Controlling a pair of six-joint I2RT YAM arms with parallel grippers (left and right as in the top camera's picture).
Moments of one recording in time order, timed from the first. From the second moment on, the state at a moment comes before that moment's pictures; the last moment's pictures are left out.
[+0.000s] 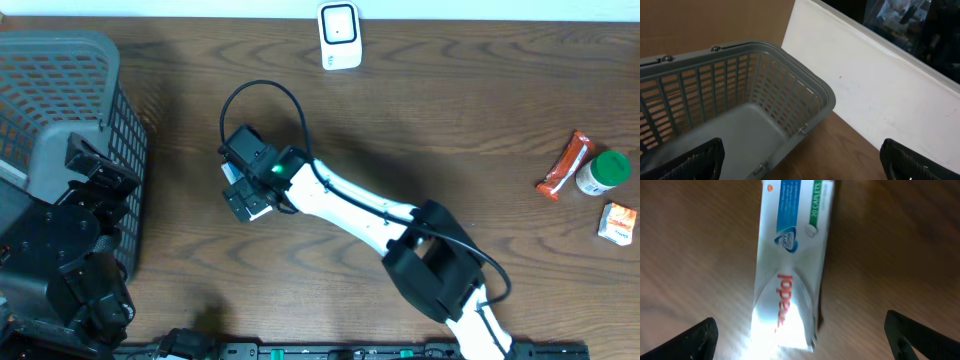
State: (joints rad) left arm -0.27 0.81 1.45 -1.02 -0.79 -0.66; right arm 0.93 2.21 1.74 -0.68 0.02 0.31
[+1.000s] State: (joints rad) left arm -0.27 0.81 1.45 -1.02 -0.79 -0.66; right arm 0.96 2.23 1.74 -1.17 0.29 0.28
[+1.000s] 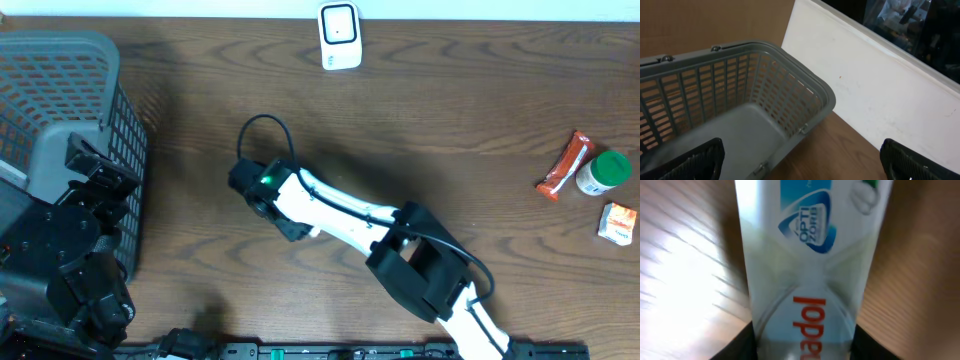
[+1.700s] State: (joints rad) left arm -0.27 0.81 1.45 -1.02 -0.79 -0.66; right arm 0.74 2.01 1.73 -0.96 -0.07 0.33
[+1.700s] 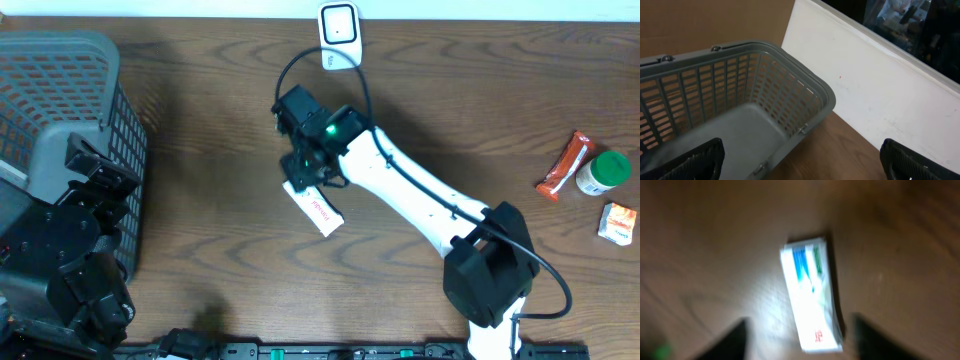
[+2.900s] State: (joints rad) left arm -0.27 0.81 1.45 -1.02 -0.79 -0.66; right arm 0.72 2.28 1.73 -0.77 -0.18 0.44
